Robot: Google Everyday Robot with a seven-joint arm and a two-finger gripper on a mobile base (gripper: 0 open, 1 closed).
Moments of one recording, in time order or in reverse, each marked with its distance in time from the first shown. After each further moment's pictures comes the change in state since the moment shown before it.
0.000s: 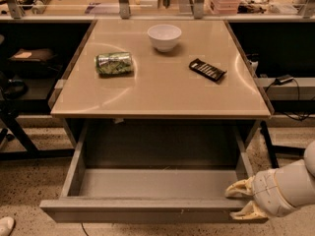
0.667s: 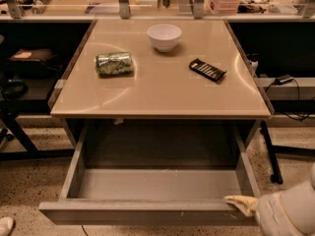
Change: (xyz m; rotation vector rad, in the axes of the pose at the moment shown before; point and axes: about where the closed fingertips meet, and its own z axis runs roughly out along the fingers) arm -0.013 0.060 -0.001 -0.106 -0.048 -0.039
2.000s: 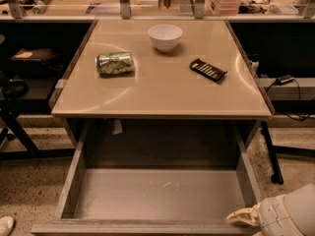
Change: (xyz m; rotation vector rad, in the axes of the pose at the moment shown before) arm -0.008 0.018 -0.003 -0.030 -0.011 -0.015
